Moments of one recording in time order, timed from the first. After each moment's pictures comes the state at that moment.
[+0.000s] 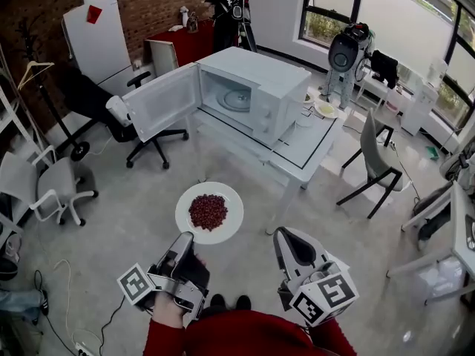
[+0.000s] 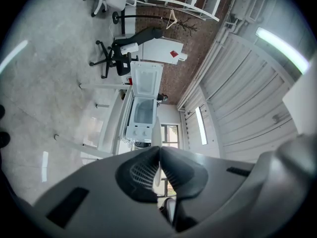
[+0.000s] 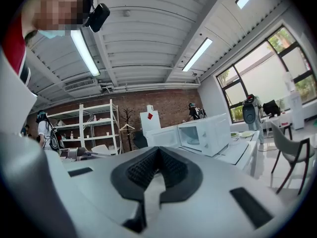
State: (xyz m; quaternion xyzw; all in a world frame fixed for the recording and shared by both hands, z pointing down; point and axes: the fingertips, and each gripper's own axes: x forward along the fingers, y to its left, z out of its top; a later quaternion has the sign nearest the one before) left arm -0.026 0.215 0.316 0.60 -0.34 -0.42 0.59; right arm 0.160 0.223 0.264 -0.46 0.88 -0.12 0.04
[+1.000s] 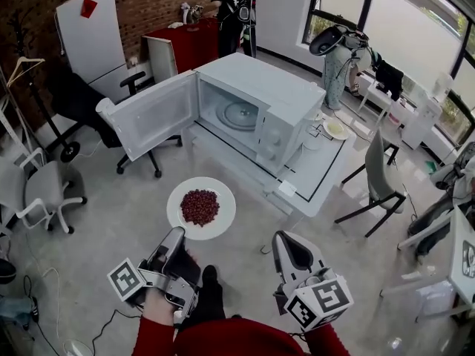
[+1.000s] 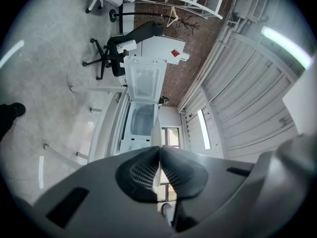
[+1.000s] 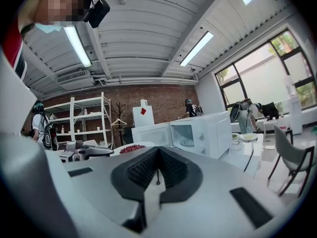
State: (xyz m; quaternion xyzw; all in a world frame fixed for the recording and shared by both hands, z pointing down) left arm -0.052 0.090 0.310 0.60 -0.35 -0.43 0.58; right arm 0.147 0.106 0.270 -0.49 0.86 -0.12 0.00
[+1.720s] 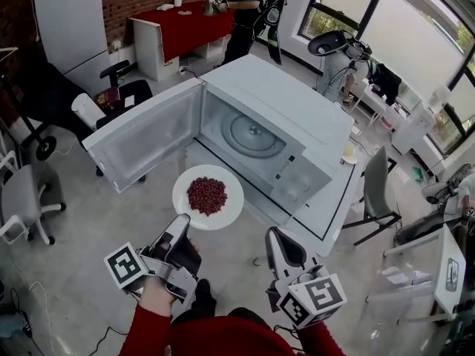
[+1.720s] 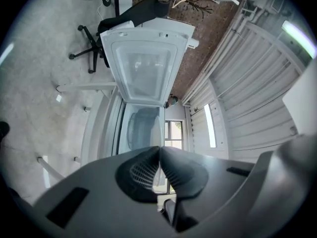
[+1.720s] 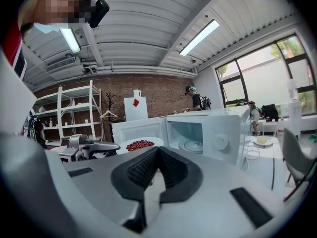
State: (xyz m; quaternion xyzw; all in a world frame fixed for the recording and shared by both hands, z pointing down) left arm -0.097 -0.085 0.303 0.62 -0.31 -0.38 0.61; right arm 0.068 -0.048 0.265 -0.51 0.85 -0.13 -0.05
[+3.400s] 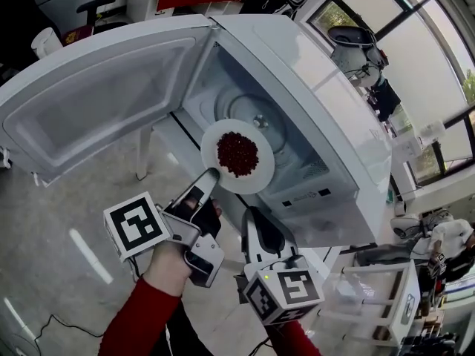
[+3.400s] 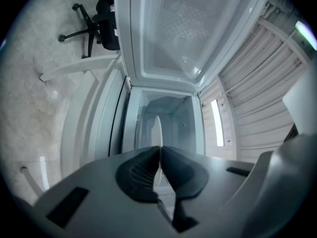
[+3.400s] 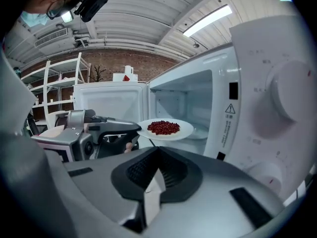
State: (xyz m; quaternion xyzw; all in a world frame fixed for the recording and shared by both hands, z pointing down) left arm -0.004 -0.265 0.386 0.63 -0.28 -0.38 0.62; right arm 0.072 -0.208 0.386 -0.55 0.81 -0.12 -0.16
